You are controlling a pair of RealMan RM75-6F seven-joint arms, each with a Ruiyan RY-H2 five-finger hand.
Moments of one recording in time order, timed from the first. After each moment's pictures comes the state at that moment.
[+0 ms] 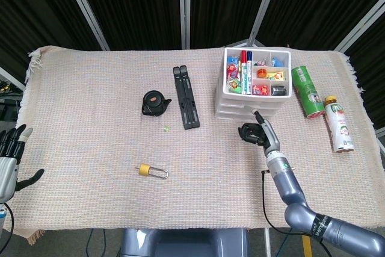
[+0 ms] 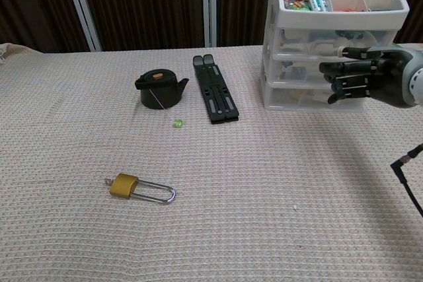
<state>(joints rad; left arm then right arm) -0.09 -1.16 -0.06 -1.59 1.54 1.55 0.07 0.55 -1.47 0.45 -1.65 -0.73 0.84 0.52</state>
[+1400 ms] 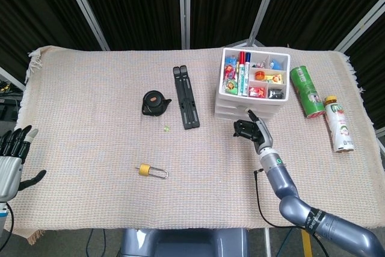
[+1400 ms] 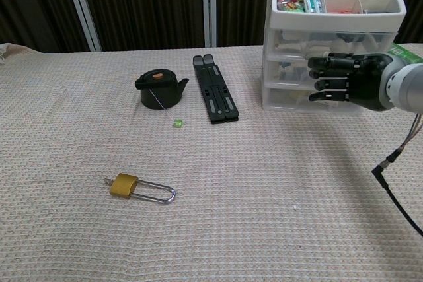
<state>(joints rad) -0.11 -1.16 -0.05 -1.57 1.55 1.52 0.06 0.56 -1.54 0.52 -1.58 -0.70 0.73 0.63</state>
